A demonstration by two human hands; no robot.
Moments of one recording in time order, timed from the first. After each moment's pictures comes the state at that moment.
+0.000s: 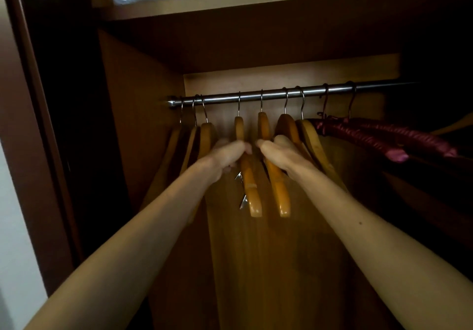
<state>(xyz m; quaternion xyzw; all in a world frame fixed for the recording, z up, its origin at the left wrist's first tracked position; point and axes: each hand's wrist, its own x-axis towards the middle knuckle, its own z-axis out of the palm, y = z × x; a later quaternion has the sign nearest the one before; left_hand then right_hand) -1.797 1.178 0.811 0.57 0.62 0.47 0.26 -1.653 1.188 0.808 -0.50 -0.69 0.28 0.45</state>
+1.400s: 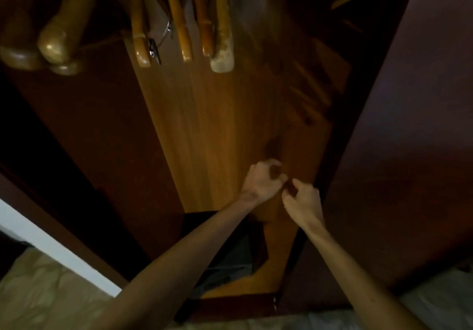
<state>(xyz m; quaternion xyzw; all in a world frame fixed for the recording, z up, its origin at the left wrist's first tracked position) -1.543 1.064 0.489 0.70 0.57 0.29 0.32 -1.411 1.021 0.466 -0.68 -0.59 0.30 0.32</state>
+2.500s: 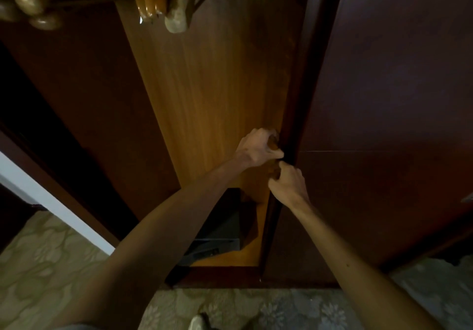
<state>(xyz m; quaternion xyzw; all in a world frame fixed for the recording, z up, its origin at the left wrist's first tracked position) -1.490 1.080 0.485 0.78 0.55 0.22 0.19 -1.361 1.012 0.443 -0.67 -0.66 0.25 0.23</state>
